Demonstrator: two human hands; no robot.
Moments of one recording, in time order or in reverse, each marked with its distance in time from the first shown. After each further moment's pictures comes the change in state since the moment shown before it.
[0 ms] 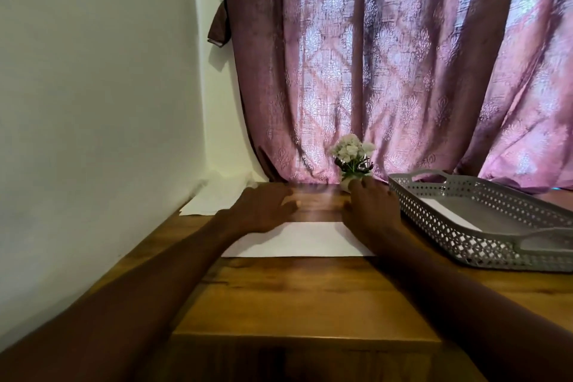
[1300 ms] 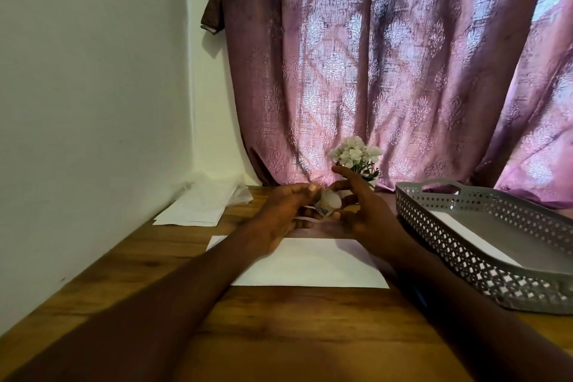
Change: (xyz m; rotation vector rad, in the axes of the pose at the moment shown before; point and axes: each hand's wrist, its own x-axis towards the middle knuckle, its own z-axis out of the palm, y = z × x) left_hand 0.051 0.045 0.037 -1.478 0.052 -0.285; right_hand 0.025 0.018 0.021 1.000 -0.126 -0.215
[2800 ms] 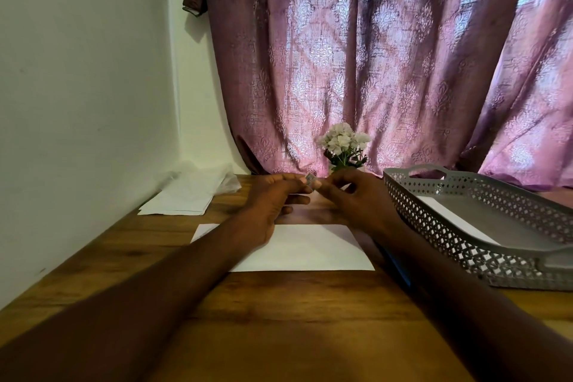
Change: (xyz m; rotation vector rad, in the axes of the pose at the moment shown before) left_hand 0.004 -0.007 0.008 -0.028 0.192 -0.012; right_hand -0.001 -0.015 -0.008 -0.131 0.155 0.129
